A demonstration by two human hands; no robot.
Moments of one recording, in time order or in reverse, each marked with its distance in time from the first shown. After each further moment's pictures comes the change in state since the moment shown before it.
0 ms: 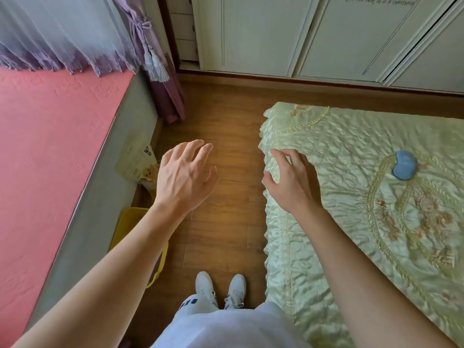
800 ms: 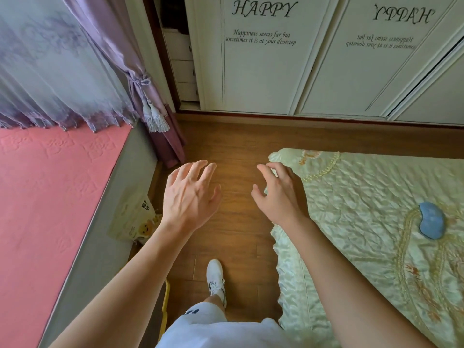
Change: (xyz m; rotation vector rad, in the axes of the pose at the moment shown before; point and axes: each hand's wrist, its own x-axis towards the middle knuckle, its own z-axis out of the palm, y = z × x) left_hand 0.221 -0.070 0.034 -0.001 -0.002 -0.004; right_hand 0.237 -0.014 0.065 0.144 -0.009 0.026
